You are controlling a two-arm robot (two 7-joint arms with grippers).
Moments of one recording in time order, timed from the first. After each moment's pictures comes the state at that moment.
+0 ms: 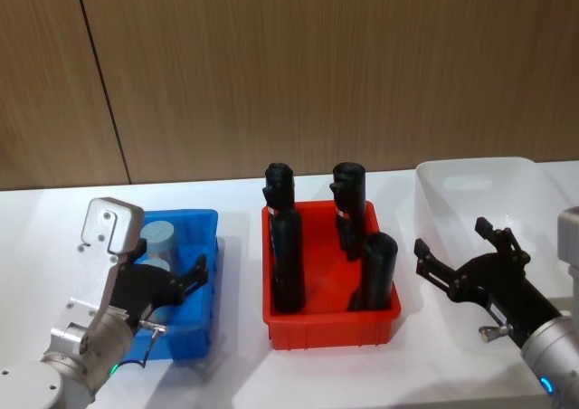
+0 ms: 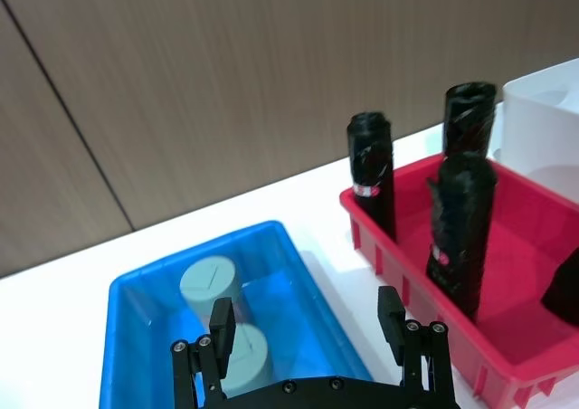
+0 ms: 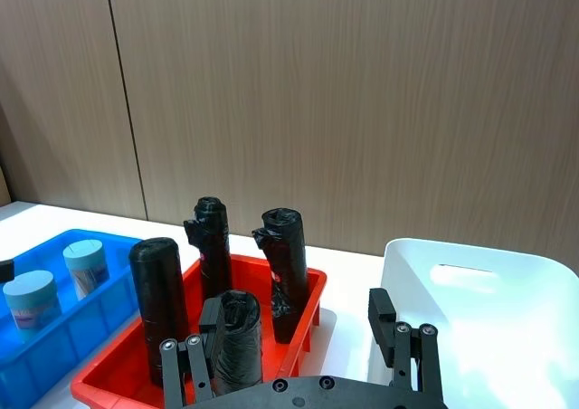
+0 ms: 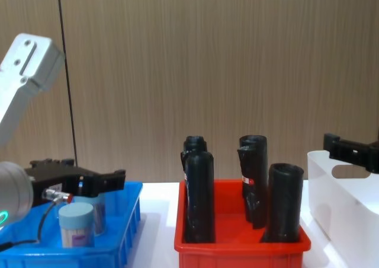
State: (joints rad) left arm -0.23 0.43 0.36 -1.56 -0.36 0.22 0.03; right arm -0.01 0.34 -0.23 -1.77 0.29 0.03 0.07
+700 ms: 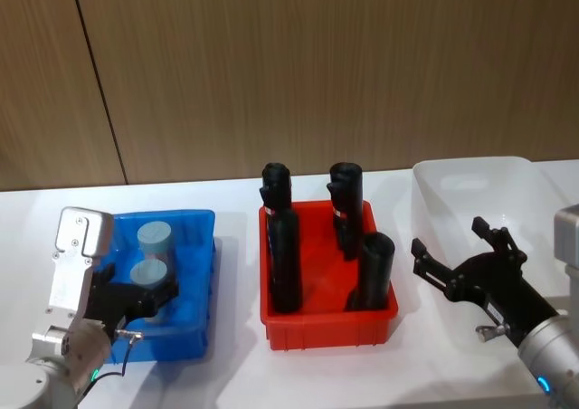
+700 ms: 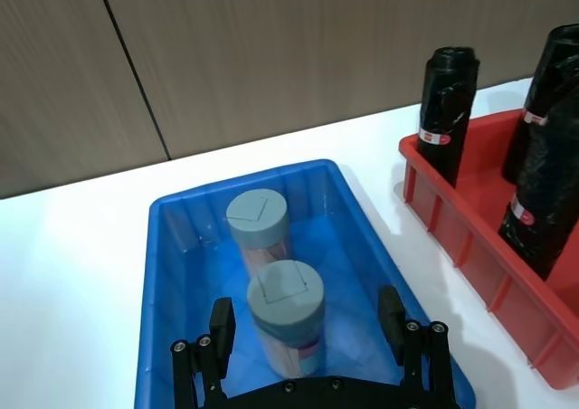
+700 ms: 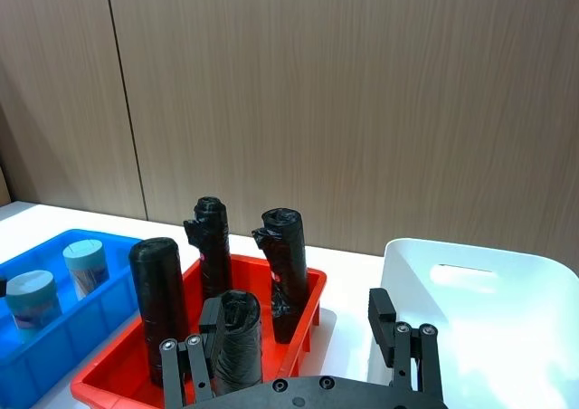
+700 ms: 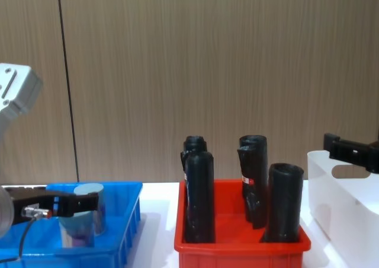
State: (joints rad) left arm -0.24 0.42 0.33 -1.50 -0.43 0.30 0.10; right arm -0.01 0.34 -0.23 -1.77 0.29 0.03 0.07
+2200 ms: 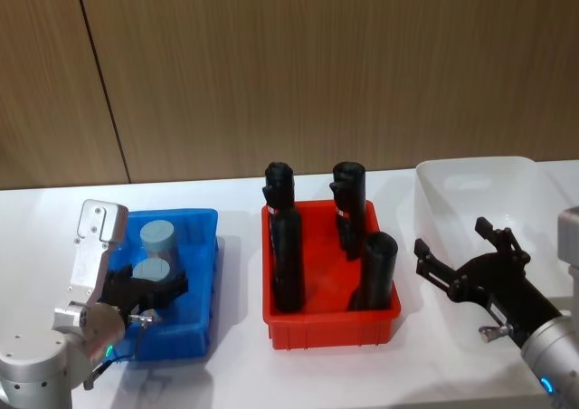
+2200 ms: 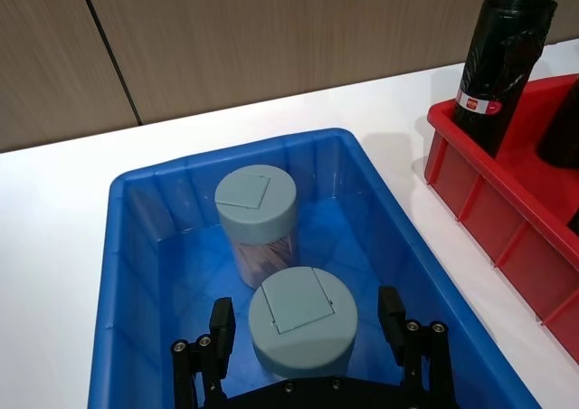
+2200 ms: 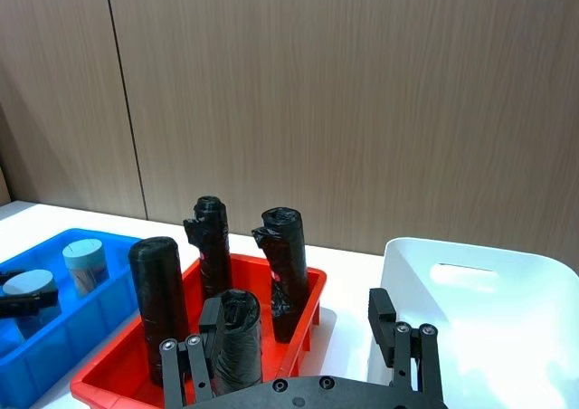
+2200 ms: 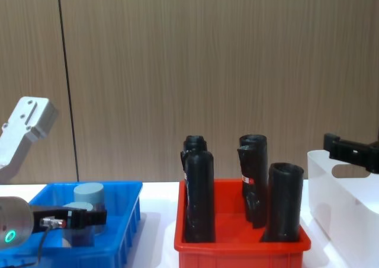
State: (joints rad) left arm -0.43 0.32 0.32 -1.16 -0.39 0.27 -0.06; right arm -0.01 0.34 -0.23 -1.77 0.29 0.03 0.07
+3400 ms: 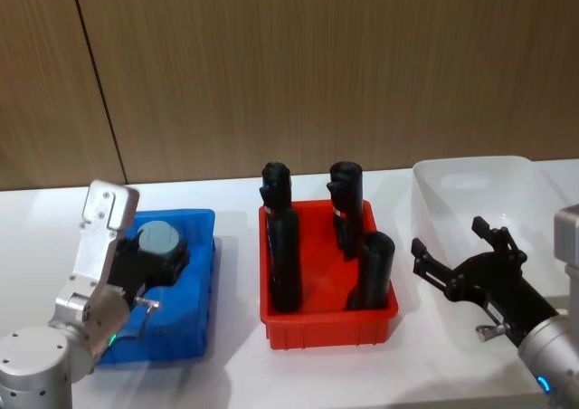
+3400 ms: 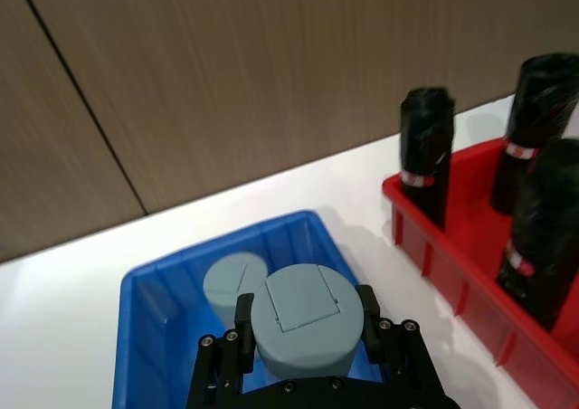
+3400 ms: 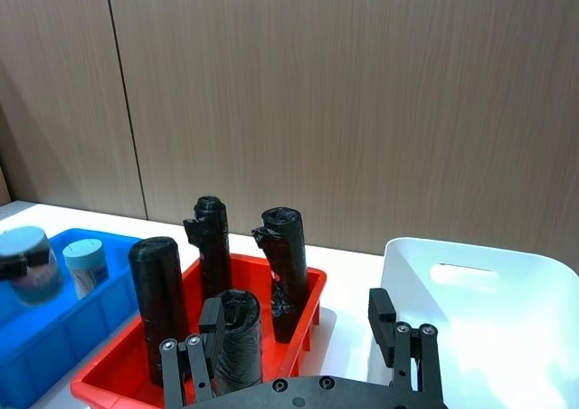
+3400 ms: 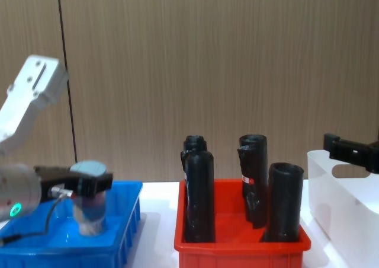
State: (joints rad) left arm -0.37 0.34 0.33 -1.34 -0.30 0.22 -0.04; right arm -0.01 0.34 -0.23 -1.77 0.29 0.03 0.07
